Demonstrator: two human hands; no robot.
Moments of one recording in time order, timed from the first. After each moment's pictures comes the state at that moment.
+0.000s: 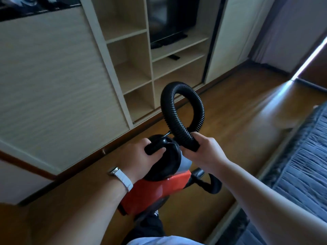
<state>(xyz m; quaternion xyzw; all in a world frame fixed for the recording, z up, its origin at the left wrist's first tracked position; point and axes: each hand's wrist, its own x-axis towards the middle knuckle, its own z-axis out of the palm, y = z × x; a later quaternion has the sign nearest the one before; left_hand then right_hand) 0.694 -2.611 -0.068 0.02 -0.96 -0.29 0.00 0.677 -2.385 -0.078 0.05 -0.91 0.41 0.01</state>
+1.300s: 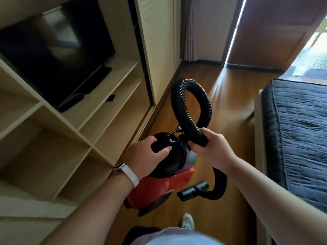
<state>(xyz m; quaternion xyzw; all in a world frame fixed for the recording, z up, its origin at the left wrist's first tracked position) 0.150 -2.412 -0.055 -0.25 -0.93 -0.24 -0.06 0.250 -2.203 -0.081 -0.18 -0.85 0.47 0.14</state>
